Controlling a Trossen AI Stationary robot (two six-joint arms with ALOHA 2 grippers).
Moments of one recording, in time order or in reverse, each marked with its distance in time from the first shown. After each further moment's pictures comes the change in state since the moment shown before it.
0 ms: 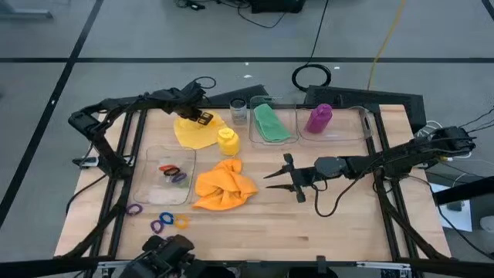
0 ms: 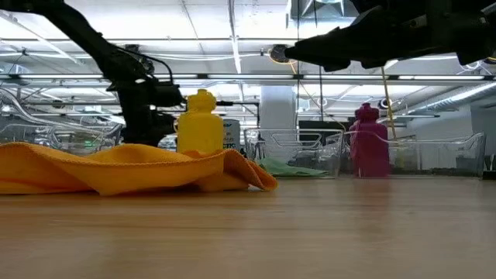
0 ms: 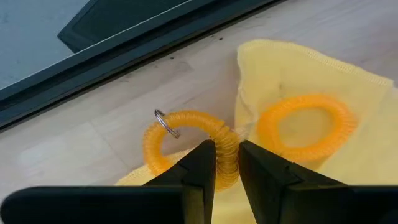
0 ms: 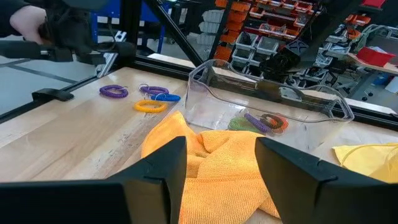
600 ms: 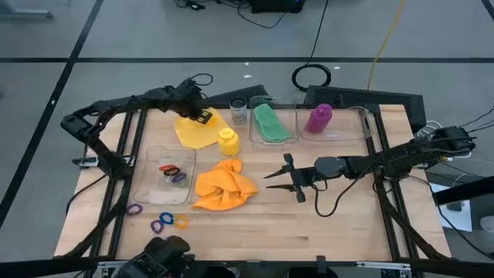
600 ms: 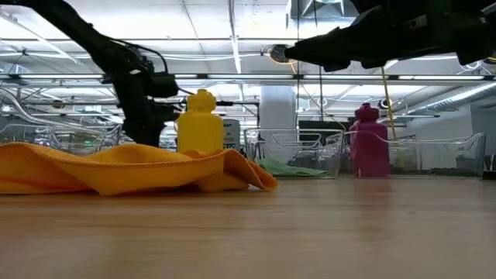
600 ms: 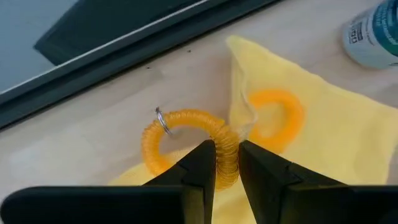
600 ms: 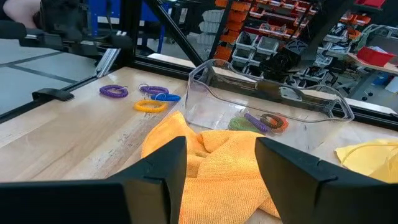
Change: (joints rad) left arm 0.006 -0.075 0.000 -0.021 0.090 0.010; right arm 0.000 0.000 0.000 -0.001 0.000 0.000
